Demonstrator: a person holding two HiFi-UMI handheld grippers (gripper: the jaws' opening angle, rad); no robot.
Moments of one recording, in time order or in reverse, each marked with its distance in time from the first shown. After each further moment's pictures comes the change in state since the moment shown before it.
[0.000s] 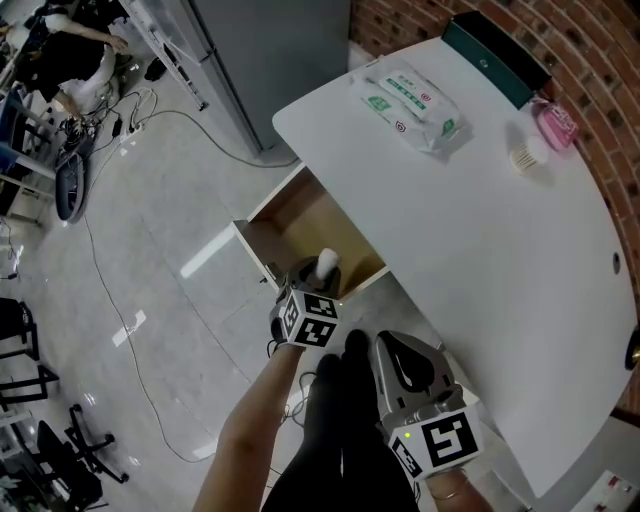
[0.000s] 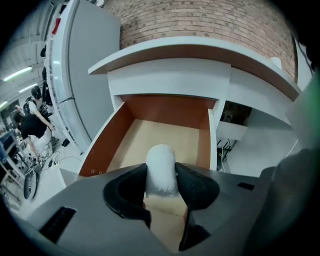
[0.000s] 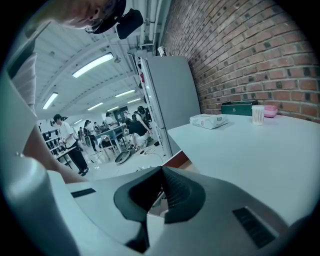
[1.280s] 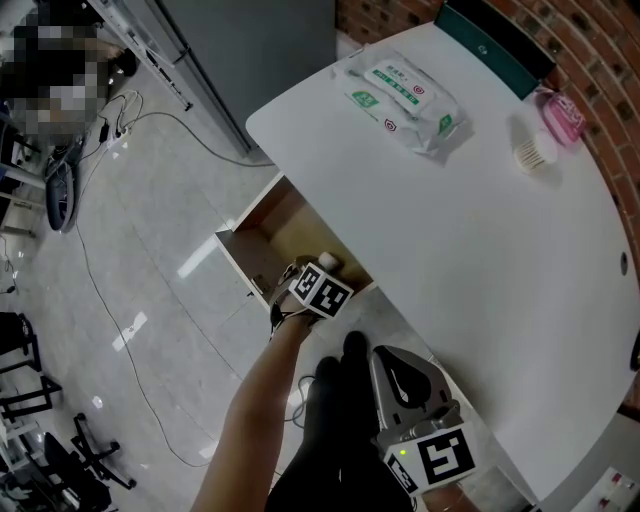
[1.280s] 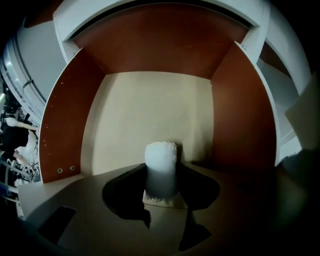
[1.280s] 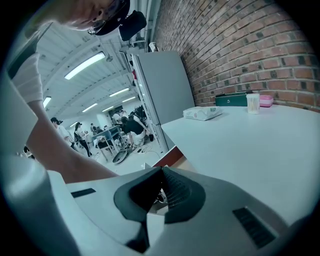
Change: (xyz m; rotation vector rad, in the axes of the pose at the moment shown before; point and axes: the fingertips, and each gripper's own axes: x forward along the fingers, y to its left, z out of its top) left arm 0.107 -0.008 -0.054 0.146 0.409 -0.118; right arm 0.022 -0.032 -0.018 0.071 0.032 -0.027
